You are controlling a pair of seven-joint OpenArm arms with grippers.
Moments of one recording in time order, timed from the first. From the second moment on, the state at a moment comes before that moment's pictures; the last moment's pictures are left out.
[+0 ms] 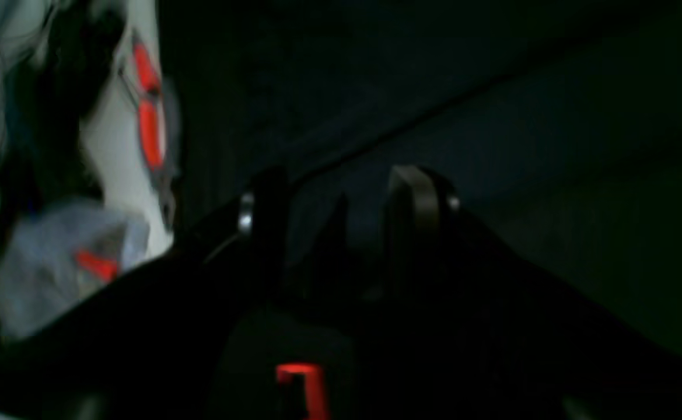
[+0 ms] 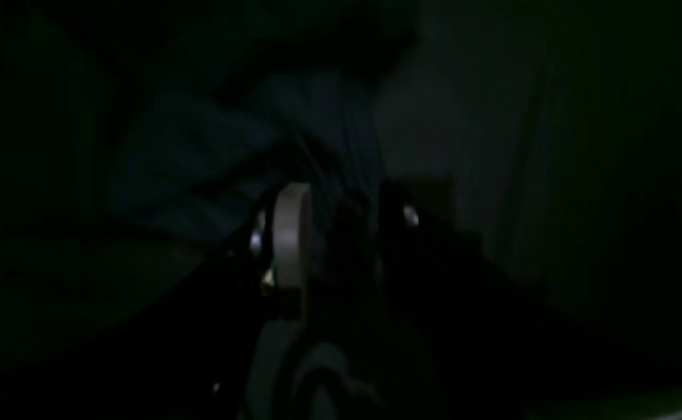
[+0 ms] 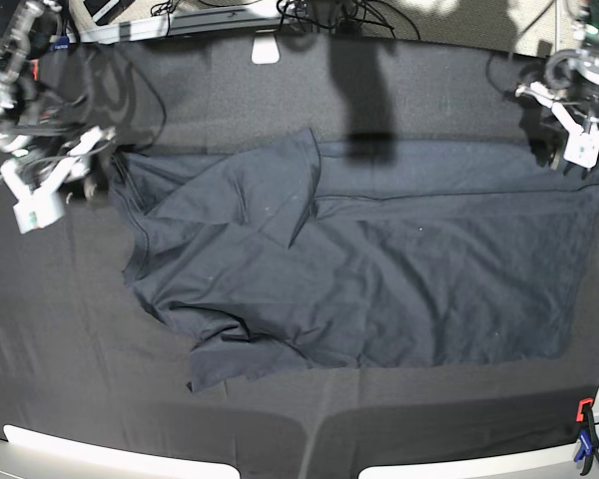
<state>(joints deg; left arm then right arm) 34.3 -20.4 -21.2 110.1 11.9 -23.3 13.4 -15.3 16.8 33.8 111.4 35.4 37.2 -61.6</state>
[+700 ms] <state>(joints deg) 27.8 -43.2 -4.2 88.8 27.3 -22.0 6.4 -15.3 16.6 31.6 111.8 37.4 37.2 -62.8</state>
